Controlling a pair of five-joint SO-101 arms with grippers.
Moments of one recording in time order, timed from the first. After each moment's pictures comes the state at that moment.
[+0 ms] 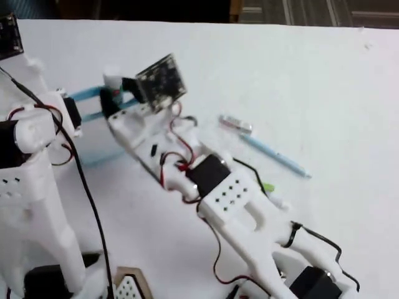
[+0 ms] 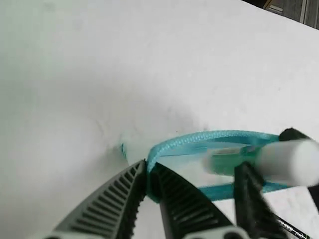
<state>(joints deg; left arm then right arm) -12.9 -23.0 -15.8 102.4 13.3 -48.4 -24.5 24.2 21.6 -3.5</state>
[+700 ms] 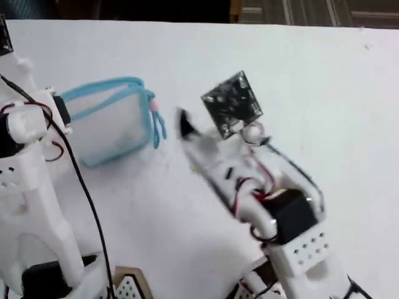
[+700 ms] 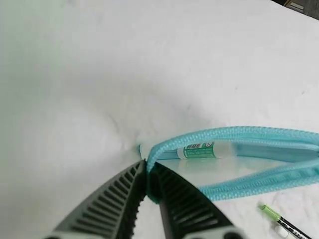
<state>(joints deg) -16.9 -18.9 -14.9 101.6 11.6 -29.0 -51.4 24.3 66.3 11.0</state>
